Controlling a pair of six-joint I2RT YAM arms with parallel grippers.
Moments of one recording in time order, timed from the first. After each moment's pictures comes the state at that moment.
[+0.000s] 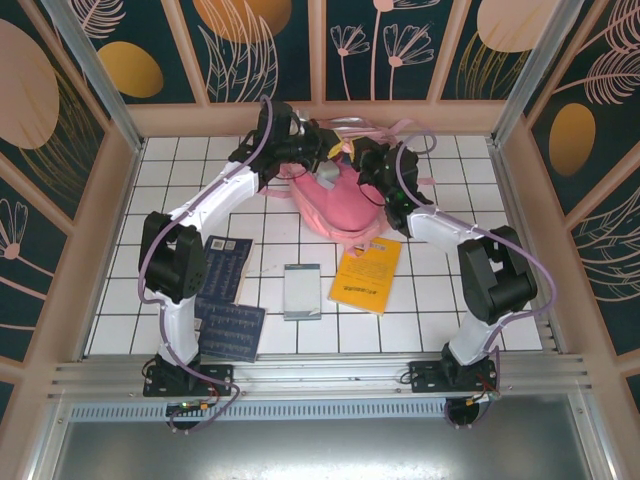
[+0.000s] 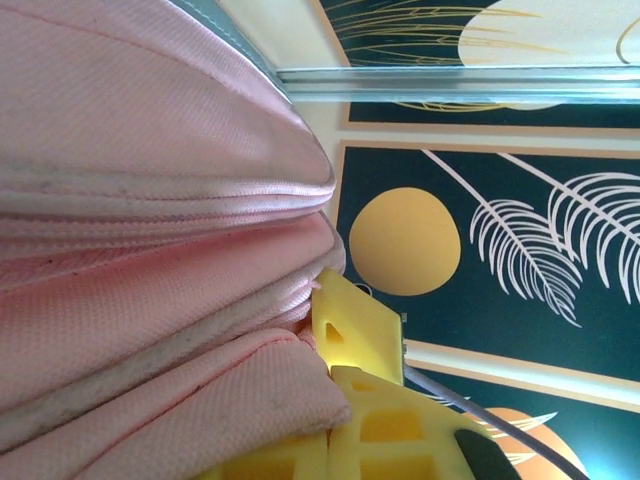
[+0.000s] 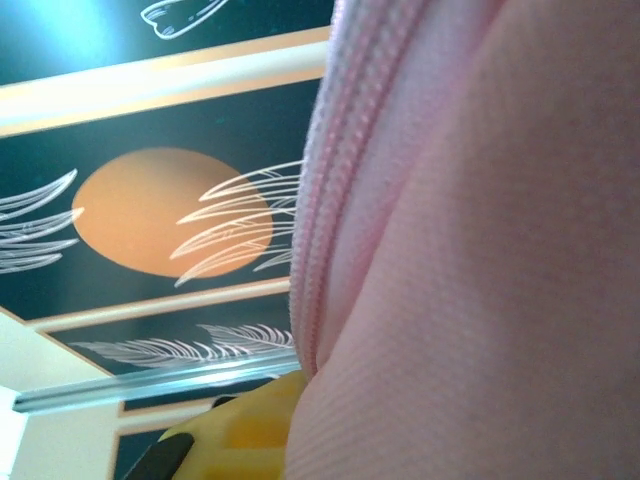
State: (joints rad) left arm -0.48 1.99 1.76 -0.12 0.58 -1.35; right arm 0.44 1.72 1.08 0.61 -0.08 1.71
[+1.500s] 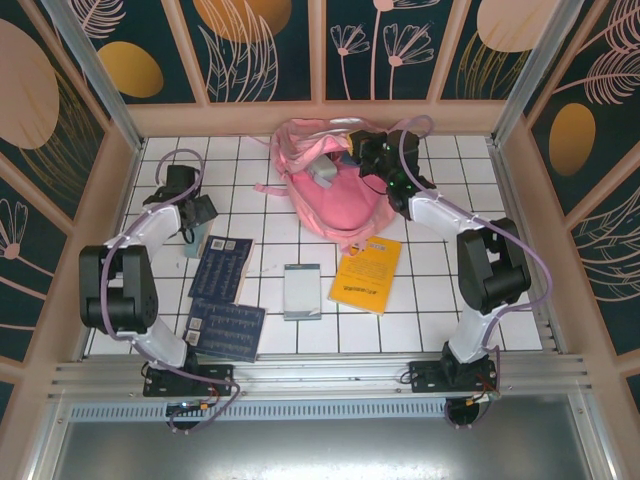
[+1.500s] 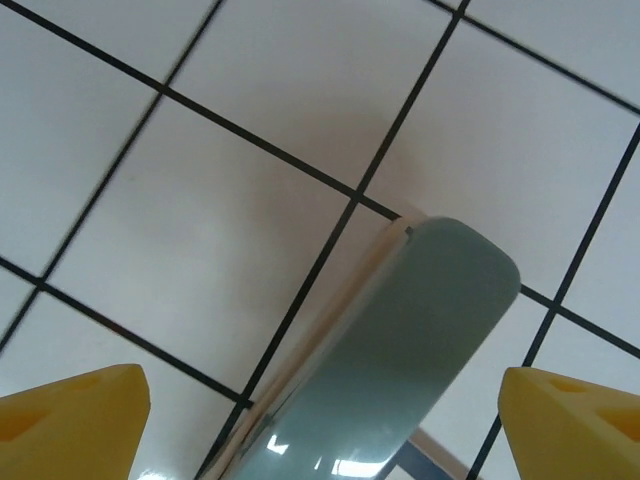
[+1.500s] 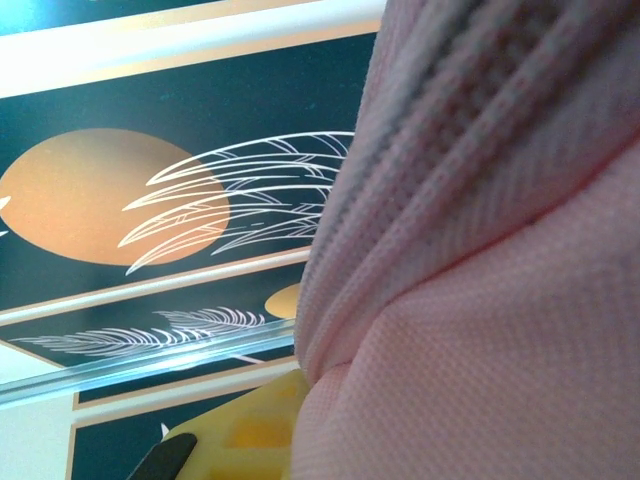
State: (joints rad) left arm -0.01 1.67 1.08 -0.47 -0.20 -0.49; right arm 0.39 1.79 1.25 0.41 -0.24 1.67
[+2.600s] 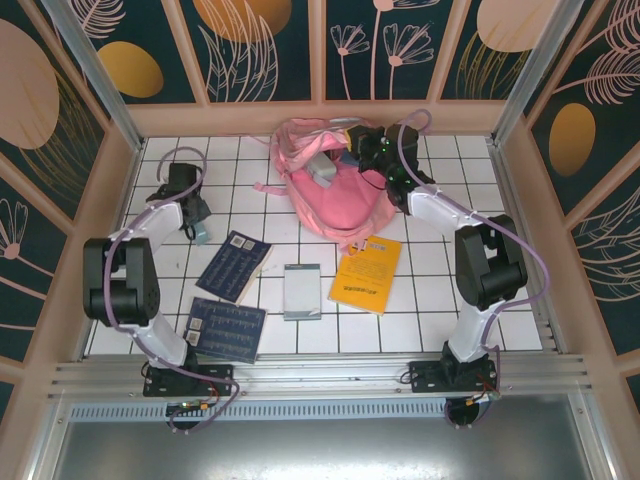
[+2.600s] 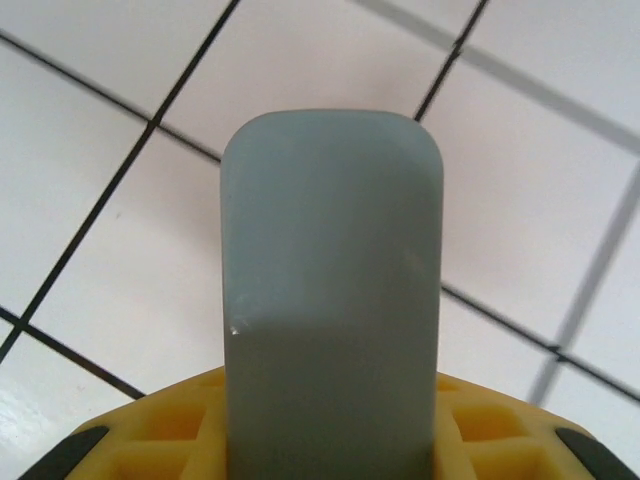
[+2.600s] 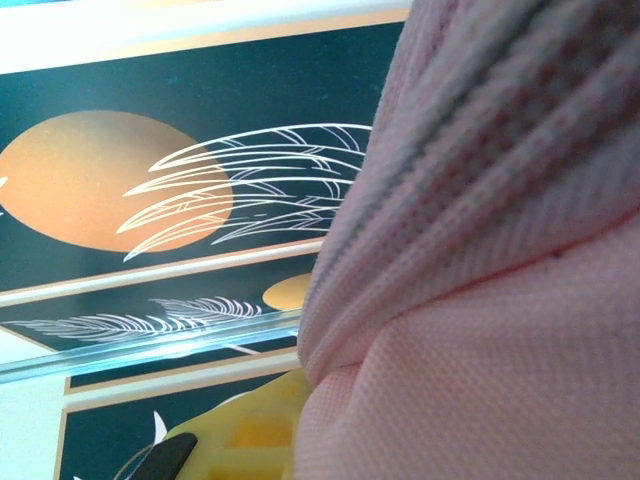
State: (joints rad) left arm -0.01 1.66 1.12 -0.43 -0.22 -0.51; right arm 0.38 1.82 1.31 0.39 -0.26 1.62
